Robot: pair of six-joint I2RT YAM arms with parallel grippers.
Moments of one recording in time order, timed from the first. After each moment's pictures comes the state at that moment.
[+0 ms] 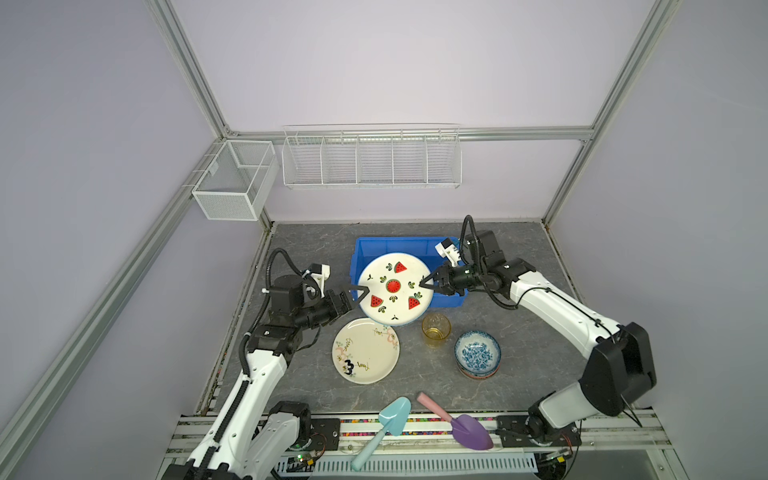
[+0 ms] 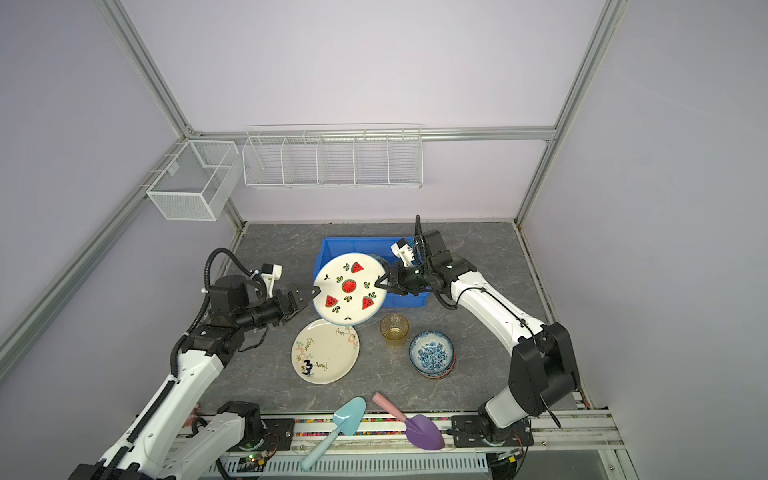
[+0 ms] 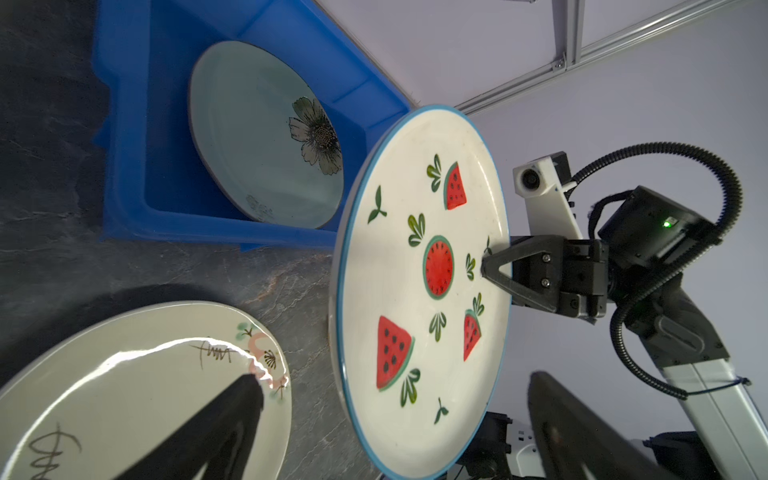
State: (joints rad) left arm -0.16 0.92 0.72 -0.32 0.75 -0.72; right arm 0.49 1.54 1.26 -0.50 -0.75 0.70
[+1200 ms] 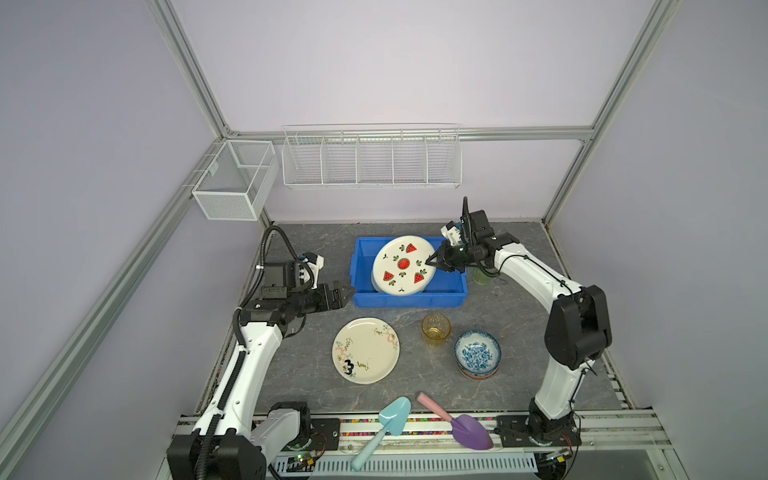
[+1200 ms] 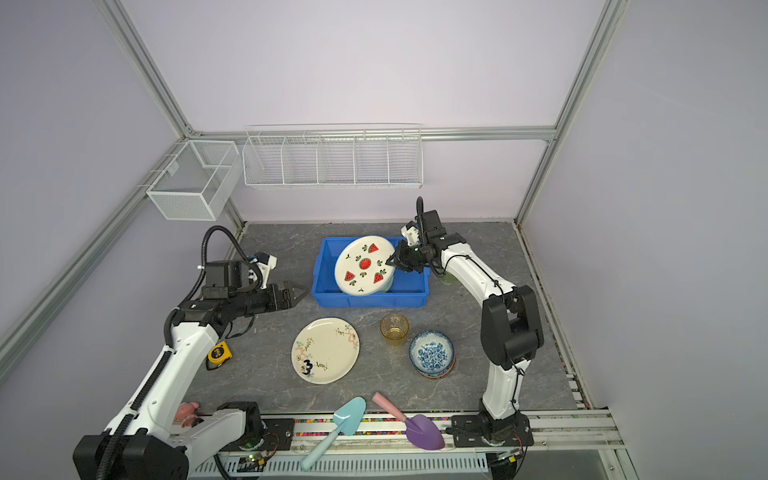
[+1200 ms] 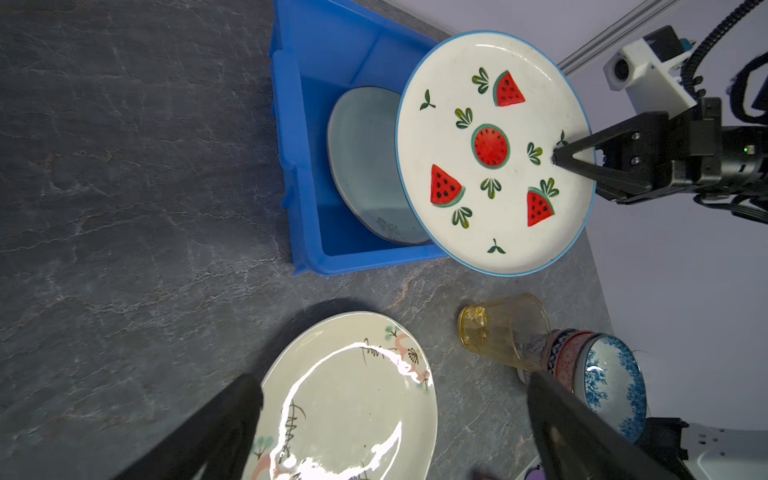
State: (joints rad) left arm -0.07 1.08 0.92 -0.65 0.58 -0.24; right arm 0.38 1.86 1.57 -0.61 -0.61 0.63
